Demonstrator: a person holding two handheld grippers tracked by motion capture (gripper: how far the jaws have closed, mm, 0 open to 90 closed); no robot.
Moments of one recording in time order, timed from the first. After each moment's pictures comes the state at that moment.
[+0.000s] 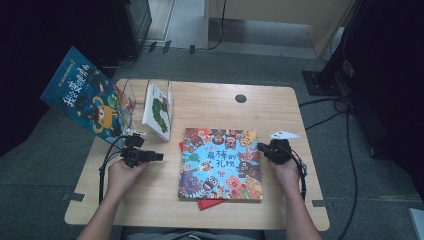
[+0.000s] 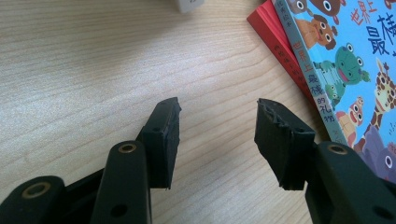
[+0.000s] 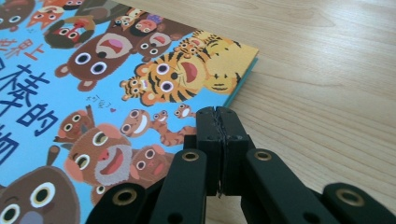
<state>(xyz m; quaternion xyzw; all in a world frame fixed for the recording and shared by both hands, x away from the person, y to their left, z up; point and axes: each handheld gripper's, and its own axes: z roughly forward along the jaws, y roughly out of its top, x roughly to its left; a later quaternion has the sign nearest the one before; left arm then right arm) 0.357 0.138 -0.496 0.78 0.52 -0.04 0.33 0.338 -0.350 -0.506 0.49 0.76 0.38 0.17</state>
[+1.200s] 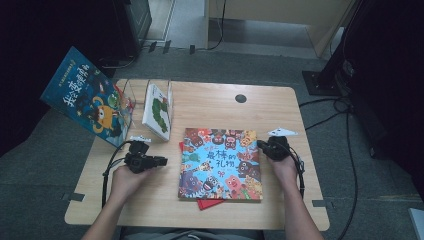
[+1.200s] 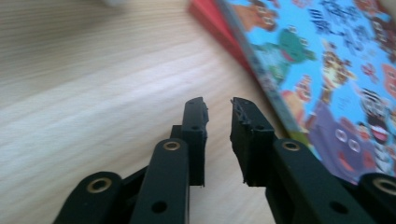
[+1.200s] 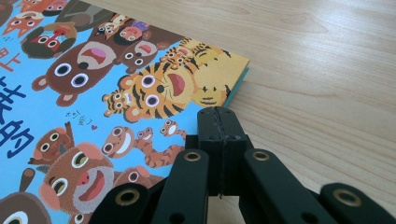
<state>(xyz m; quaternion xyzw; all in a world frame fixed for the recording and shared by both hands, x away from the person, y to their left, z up) 0.330 0.117 -0.491 0.81 0.47 -0.05 0.36 0.350 -0.347 -0.508 0.50 0.76 0.37 0.18</state>
